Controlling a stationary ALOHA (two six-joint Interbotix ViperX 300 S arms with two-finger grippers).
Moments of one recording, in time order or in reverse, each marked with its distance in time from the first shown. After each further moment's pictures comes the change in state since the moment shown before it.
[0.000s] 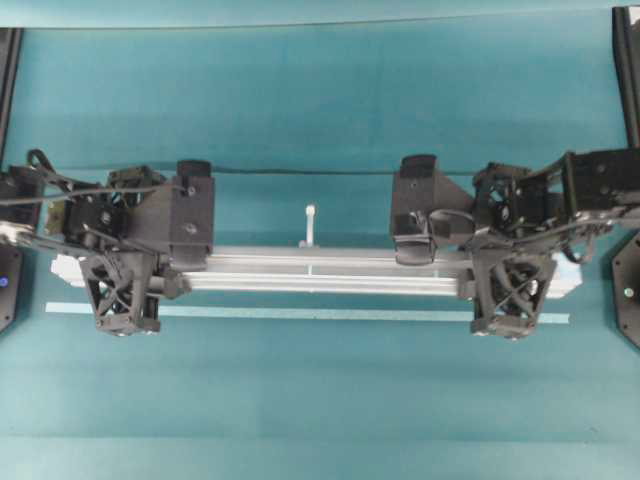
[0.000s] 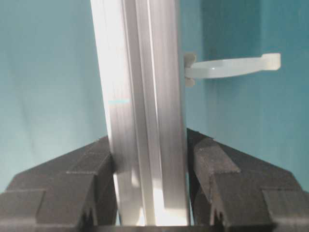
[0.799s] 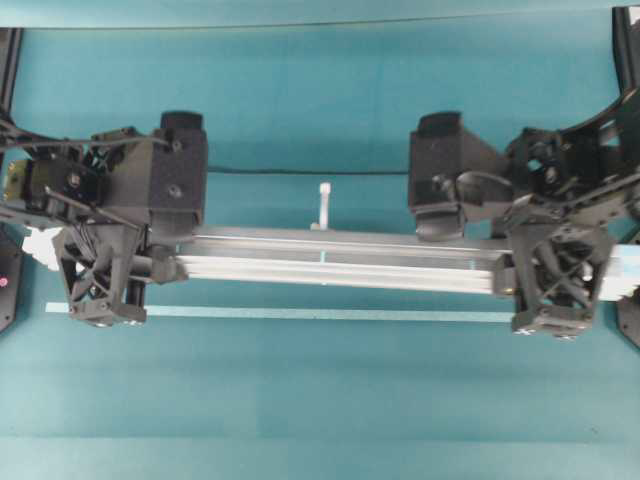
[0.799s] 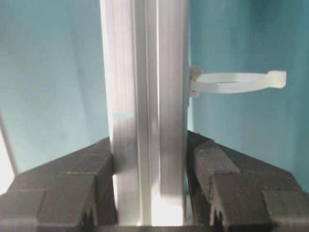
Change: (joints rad) left arm -0.009 -0.018 -0.281 -0.003 0.244 -0.002; right arm 0.009 -0.015 -0.304 0.060 0.337 0.051
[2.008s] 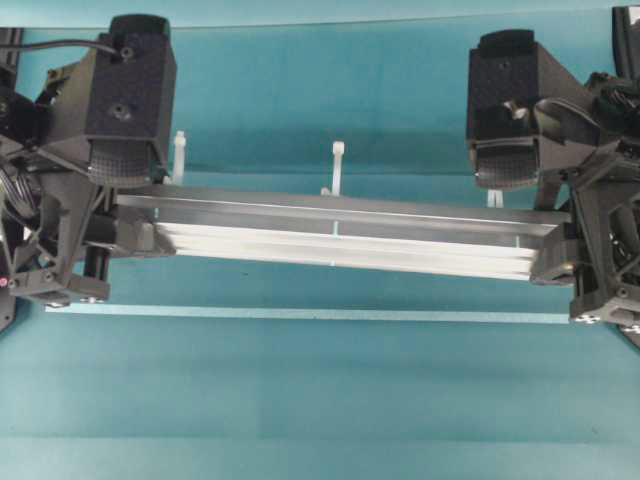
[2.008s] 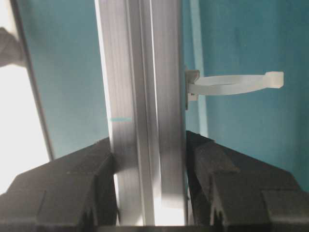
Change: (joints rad) left arm -0.009 0.054 -0.371 -0.002 0.282 -0.003; right arm 0.020 0.017 -0.282 0.003 0.178 0.080
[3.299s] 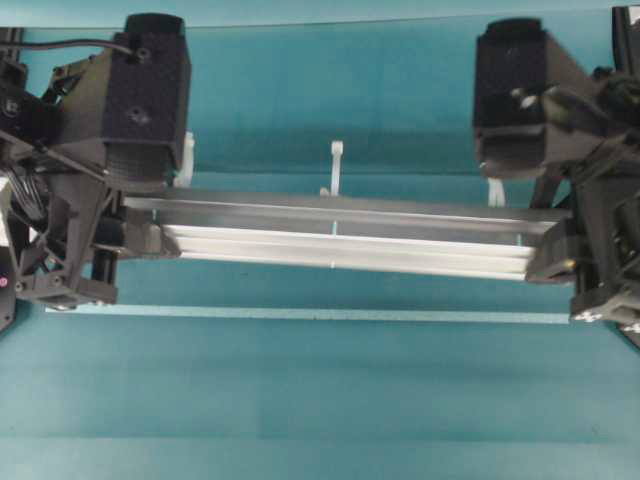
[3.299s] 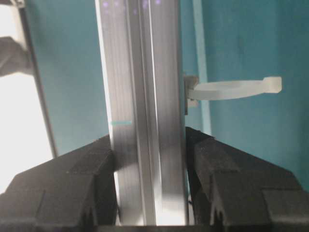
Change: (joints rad) left arm -0.017 0.029 -0.038 0.002 0.048 -0.005; right arm -0.003 -0.005 0.003 0.002 0.005 0.009
